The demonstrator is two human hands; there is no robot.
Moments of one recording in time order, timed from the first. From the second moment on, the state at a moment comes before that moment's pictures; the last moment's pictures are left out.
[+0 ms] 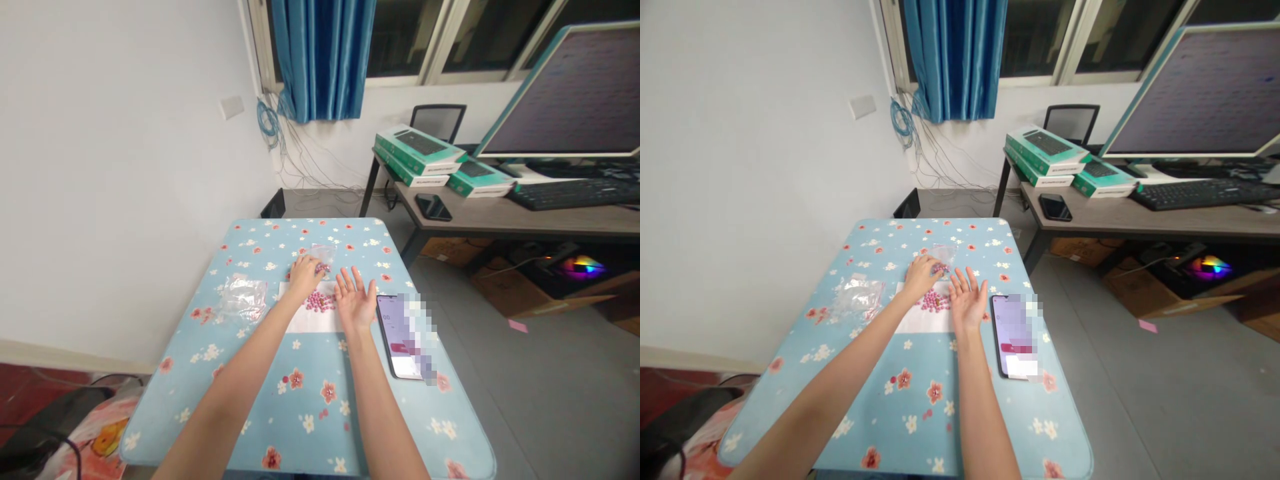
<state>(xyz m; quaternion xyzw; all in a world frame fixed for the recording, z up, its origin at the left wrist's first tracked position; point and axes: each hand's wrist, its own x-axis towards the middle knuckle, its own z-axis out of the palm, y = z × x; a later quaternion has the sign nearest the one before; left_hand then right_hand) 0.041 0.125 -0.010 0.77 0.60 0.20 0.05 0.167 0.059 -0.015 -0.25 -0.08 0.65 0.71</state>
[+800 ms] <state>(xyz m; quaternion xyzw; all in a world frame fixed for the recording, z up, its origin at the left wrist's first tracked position) -0.002 0.047 0.007 0.24 0.46 0.63 0.58 0.140 0.050 -0.020 -0.46 -0.42 0.54 0.57</state>
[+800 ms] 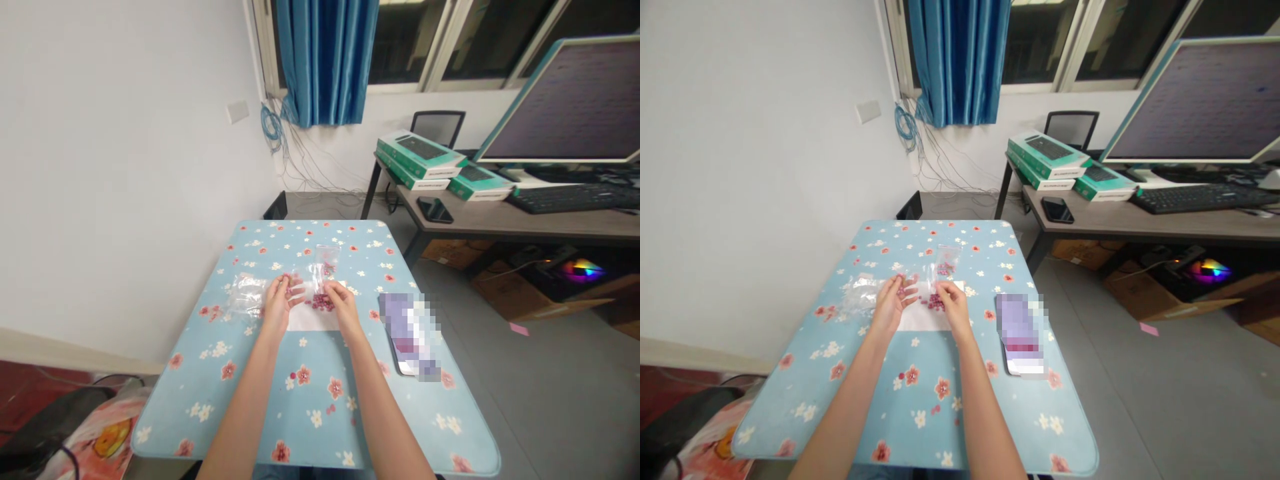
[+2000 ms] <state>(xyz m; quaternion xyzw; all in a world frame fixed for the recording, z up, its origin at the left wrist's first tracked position) 0.005 0.024 0.003 0.58 0.57 0.52 0.25 0.127 0.028 -0.002 -0.50 -0.69 0.18 0.49</state>
